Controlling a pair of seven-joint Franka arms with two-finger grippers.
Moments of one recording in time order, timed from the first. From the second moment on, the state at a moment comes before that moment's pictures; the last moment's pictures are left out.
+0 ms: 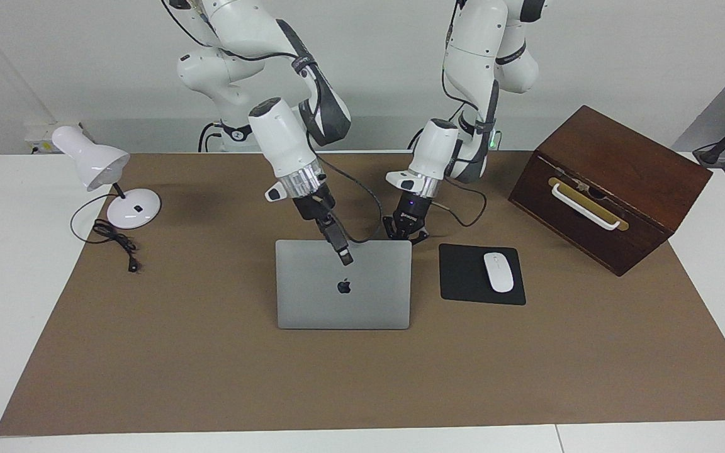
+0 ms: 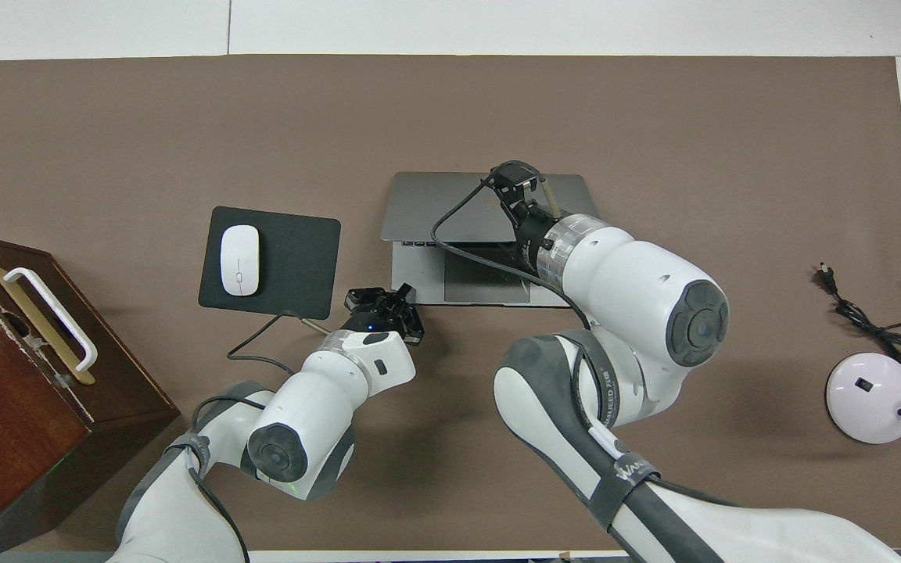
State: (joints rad) left arm -0.71 0.28 0.04 -2.48 -0.15 3.48 0.09; right arm 0.49 0.20 0.01 -2.06 0.49 2.92 1.23
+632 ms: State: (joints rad) left arm -0.71 0.28 0.04 -2.48 -0.15 3.48 0.09; right arm 0.47 0.26 -0.03 -1.88 0.48 2.73 1.22
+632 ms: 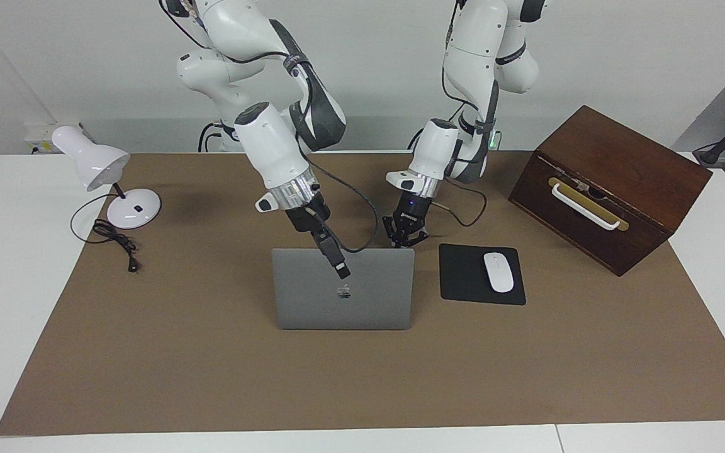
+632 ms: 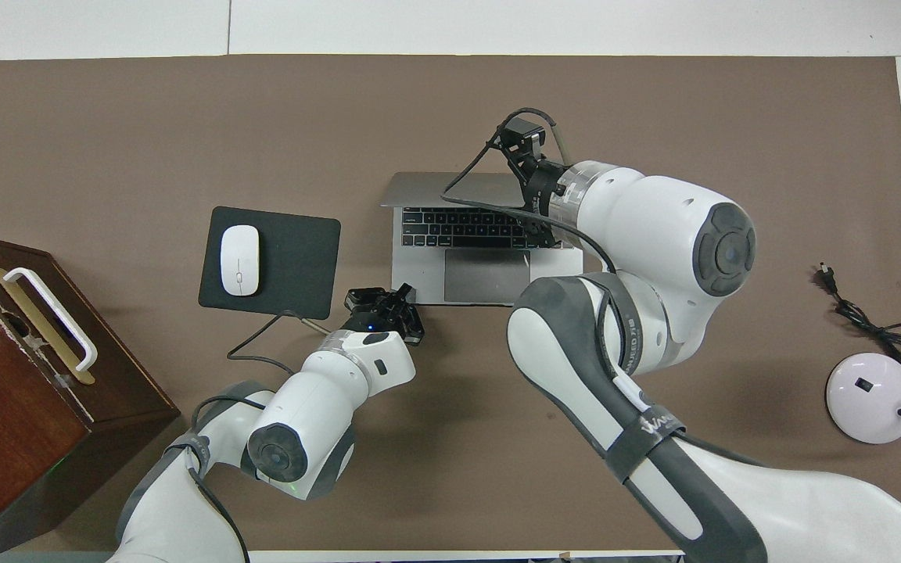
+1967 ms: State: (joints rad) left arm -0.71 0.28 0.04 -2.48 -0.15 3.48 0.09; right arm 0.44 0.44 -0.06 -1.60 0.48 2.63 1.22
